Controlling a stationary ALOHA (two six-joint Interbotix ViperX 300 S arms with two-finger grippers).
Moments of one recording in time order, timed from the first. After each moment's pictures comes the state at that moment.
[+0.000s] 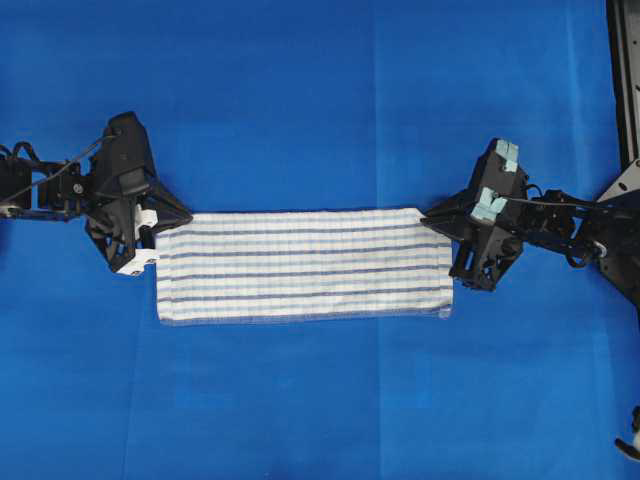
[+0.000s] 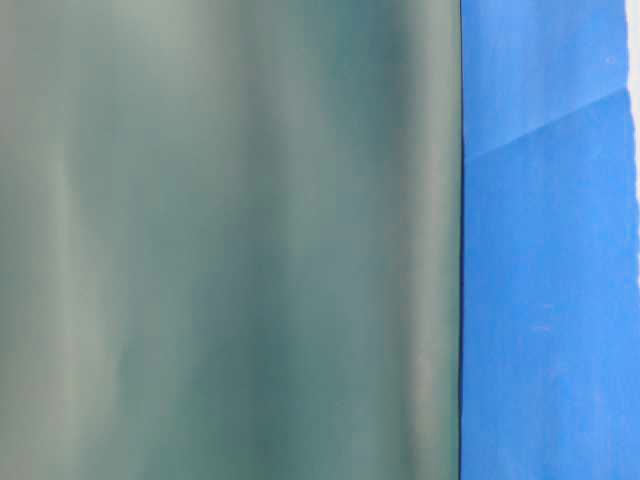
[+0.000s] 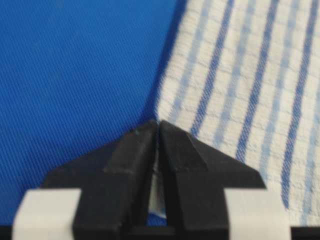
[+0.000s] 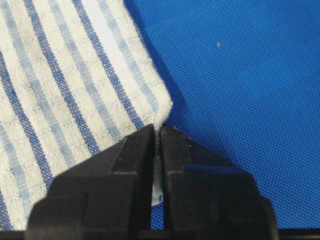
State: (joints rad) left arm 0.04 0.00 1.14 -0.05 -0.35 -0.27; right arm 0.13 -0.03 1.17 0.77 -0.43 -0.13
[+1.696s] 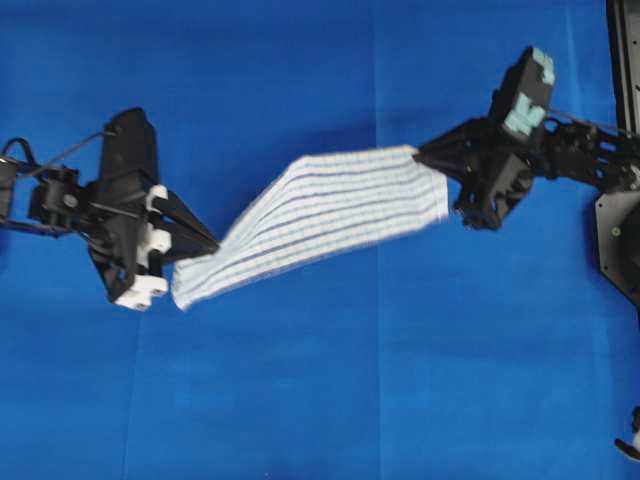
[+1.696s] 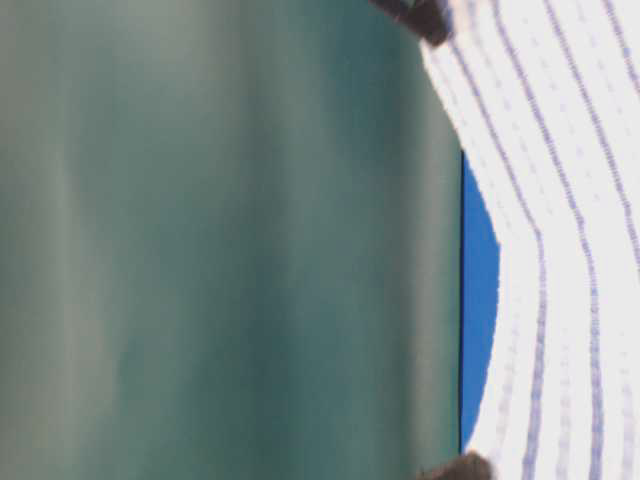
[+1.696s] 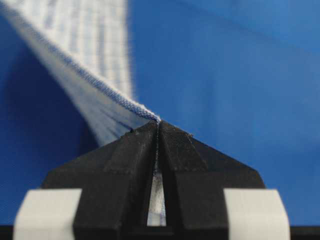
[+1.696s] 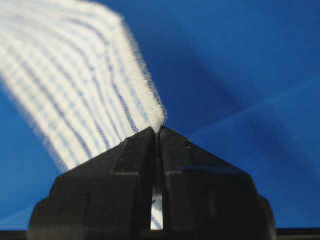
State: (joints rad) left arm -0.11 -0.27 0.90 -0.05 -0.01 -0.39; right arm -0.17 -0.36 1.05 0.77 -0.17 -0.33
